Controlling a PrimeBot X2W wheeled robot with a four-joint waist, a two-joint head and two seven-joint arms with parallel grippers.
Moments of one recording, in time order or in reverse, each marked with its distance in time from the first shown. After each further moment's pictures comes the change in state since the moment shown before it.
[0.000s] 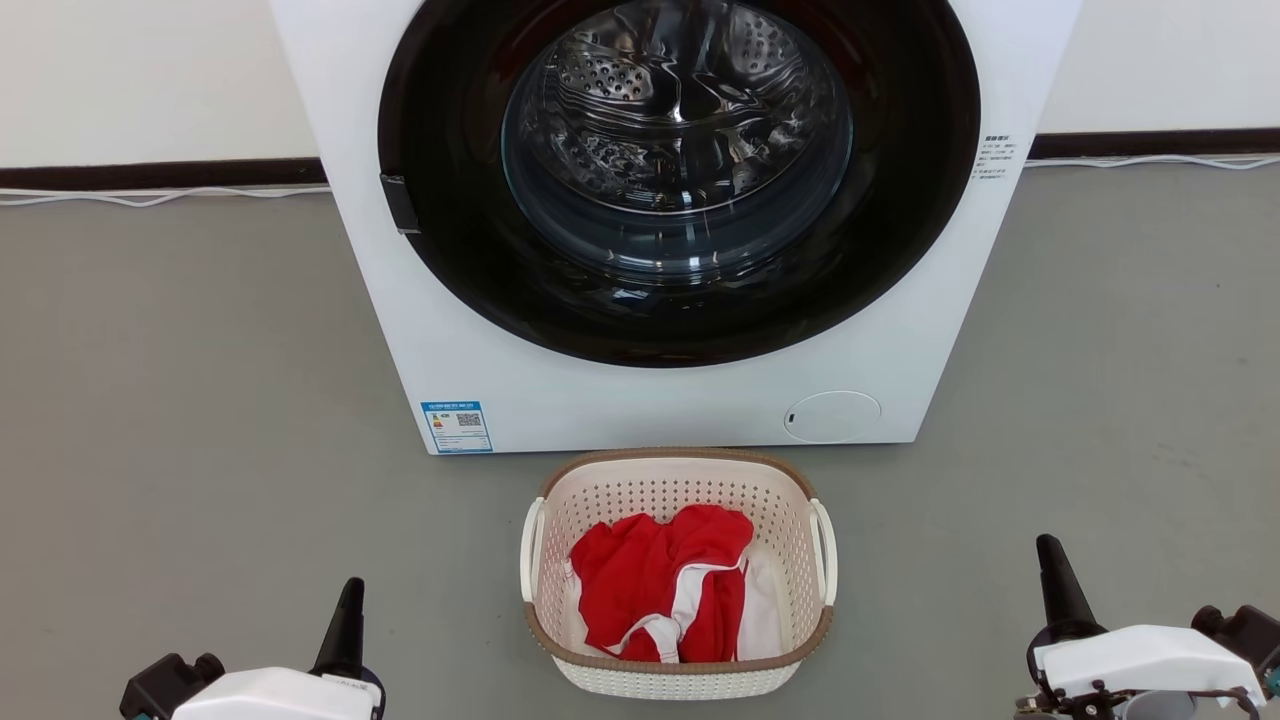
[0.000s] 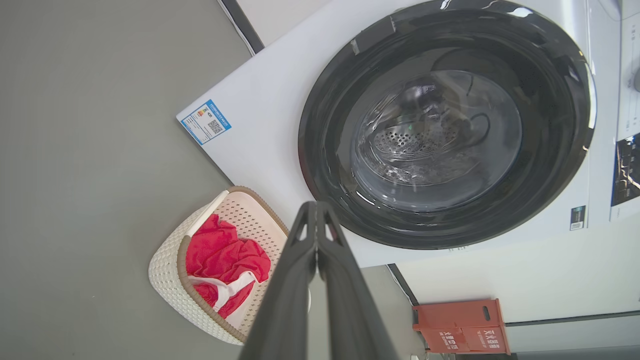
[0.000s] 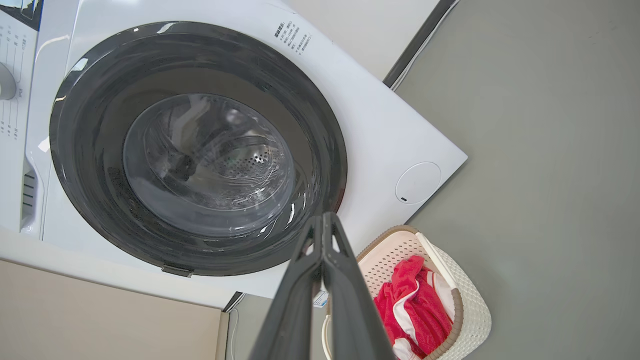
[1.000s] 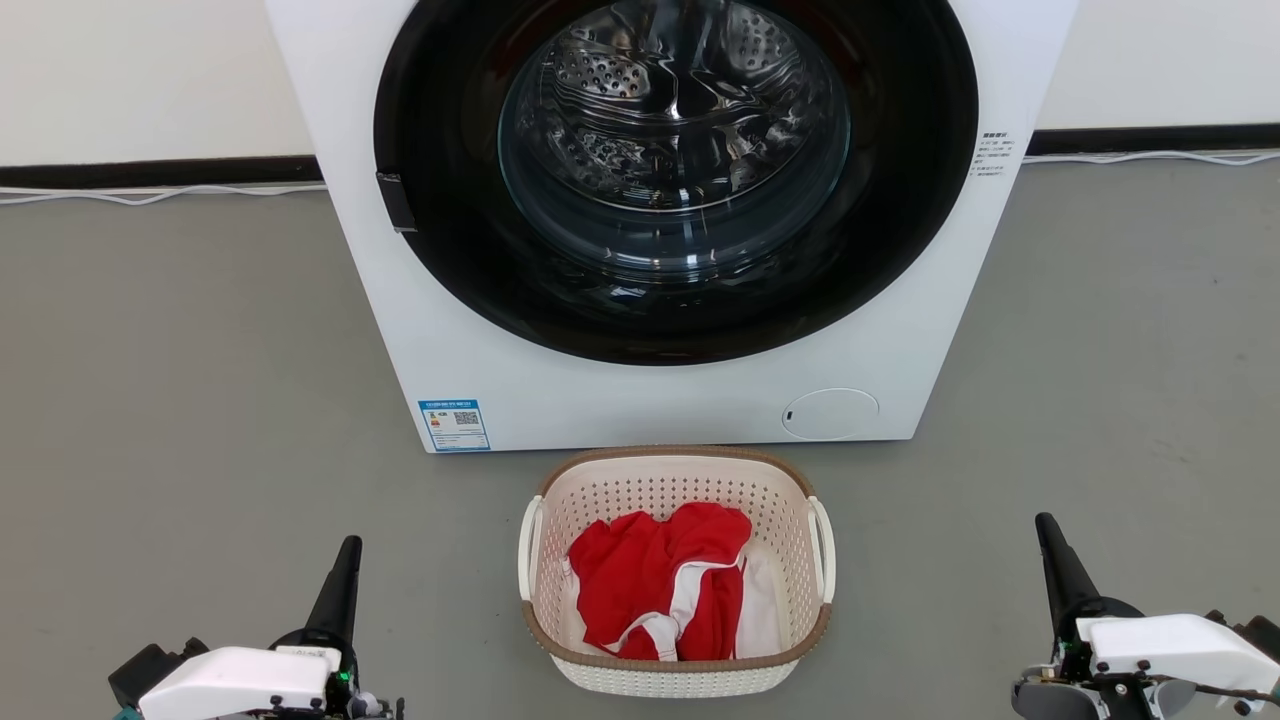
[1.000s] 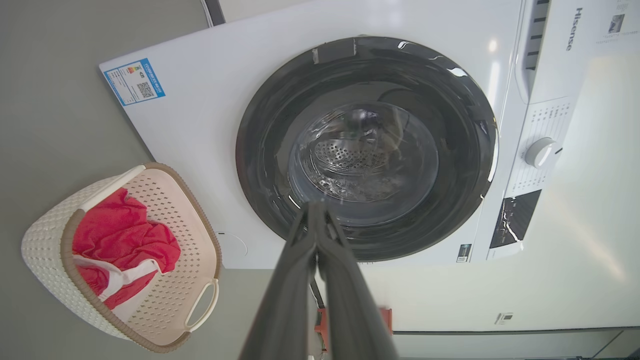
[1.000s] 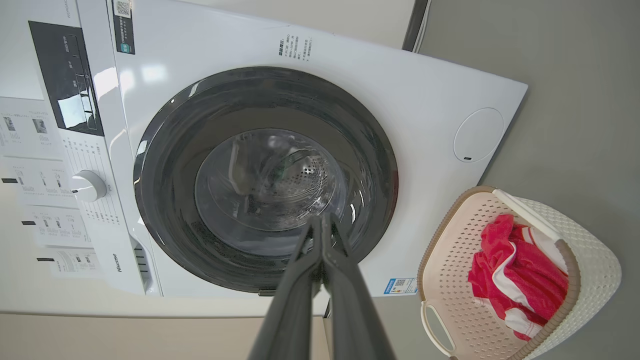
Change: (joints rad) left arm -0.017 0.002 0.013 -0.063 -0.317 -0.025 0.078; right arm 0.000 -0.001 -0.001 -0.064 0.389 0.000 0.081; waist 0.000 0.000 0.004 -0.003
